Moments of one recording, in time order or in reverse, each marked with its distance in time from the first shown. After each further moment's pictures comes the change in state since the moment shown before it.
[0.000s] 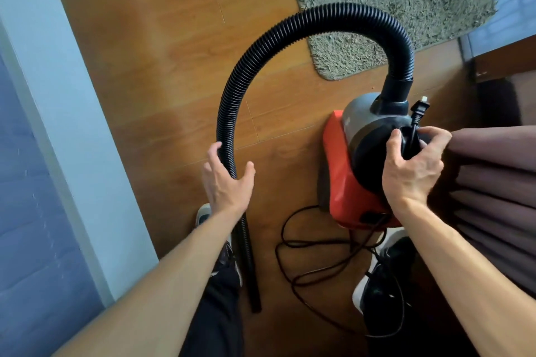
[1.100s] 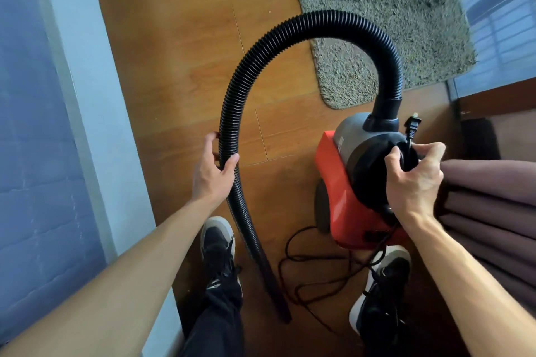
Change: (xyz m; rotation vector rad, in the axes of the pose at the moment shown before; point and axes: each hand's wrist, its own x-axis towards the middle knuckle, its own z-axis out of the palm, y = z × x) left_hand 0.051 0.005 -0.068 -0.065 -0.113 0.169; right_hand -0.013 -0.057 -0.019 0.004 -0.091 -0.083
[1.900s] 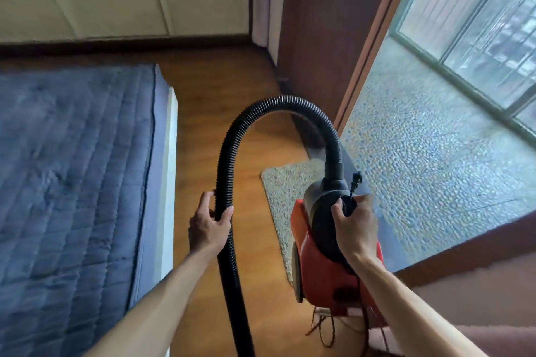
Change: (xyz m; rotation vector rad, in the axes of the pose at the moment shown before) left_hand -0.131 0.339 -0.303 -0.235 0.338 0.316; right_hand -0.057 -0.399 -0.256 0.166 0.116 -0.336
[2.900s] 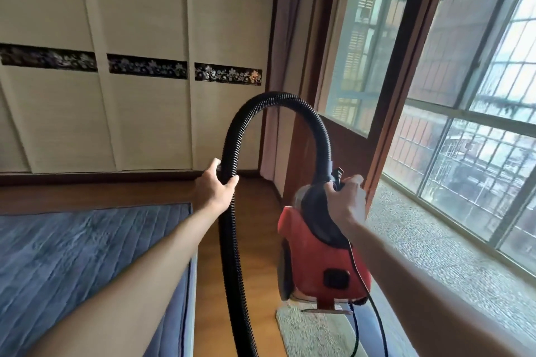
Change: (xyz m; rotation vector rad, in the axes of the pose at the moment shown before) left_hand 0.150 0.309 -0.355 -0.105 0.348 0.439; right_hand 0.021 -0.463 -0.075 0.069 0.216 -0.205
